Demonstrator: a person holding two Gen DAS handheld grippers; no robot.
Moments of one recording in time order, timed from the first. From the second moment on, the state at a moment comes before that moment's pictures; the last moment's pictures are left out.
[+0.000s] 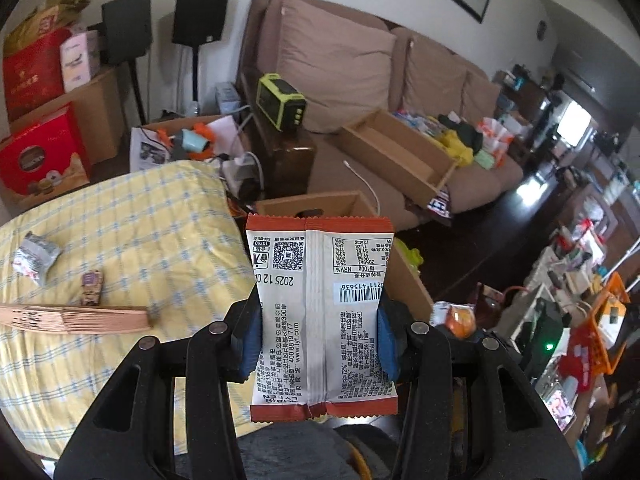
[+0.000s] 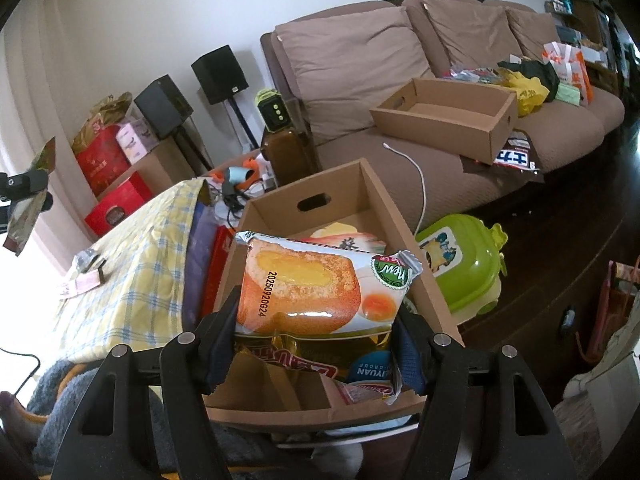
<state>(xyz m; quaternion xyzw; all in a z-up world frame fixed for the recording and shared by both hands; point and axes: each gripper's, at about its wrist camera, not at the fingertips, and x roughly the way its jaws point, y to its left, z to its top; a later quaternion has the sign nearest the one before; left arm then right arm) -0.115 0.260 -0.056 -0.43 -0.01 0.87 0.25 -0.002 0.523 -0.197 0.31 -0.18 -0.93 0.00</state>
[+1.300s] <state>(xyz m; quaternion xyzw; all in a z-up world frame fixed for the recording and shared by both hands) -0.122 0.349 -0.129 -0.48 0.04 0.83 0.27 -0.008 0.543 -0.210 0.33 -0.19 -0.92 -0.02</state>
